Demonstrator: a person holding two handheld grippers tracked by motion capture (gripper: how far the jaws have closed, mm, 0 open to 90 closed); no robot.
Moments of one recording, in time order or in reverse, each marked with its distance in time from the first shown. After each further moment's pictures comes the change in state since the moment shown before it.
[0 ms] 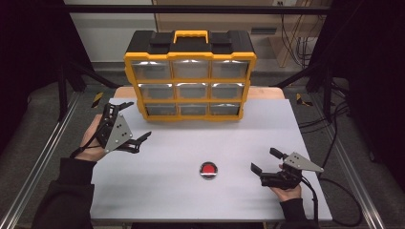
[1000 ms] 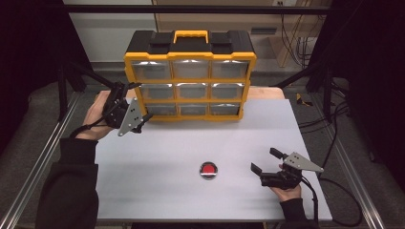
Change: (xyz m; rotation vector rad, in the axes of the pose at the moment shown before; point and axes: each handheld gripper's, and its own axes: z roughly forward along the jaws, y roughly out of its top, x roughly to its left) left arm 0.039 0.025 0.032 0.079 0.023 0.291; right arm 0.000 0.000 0.000 0.000 -0.001 0.000
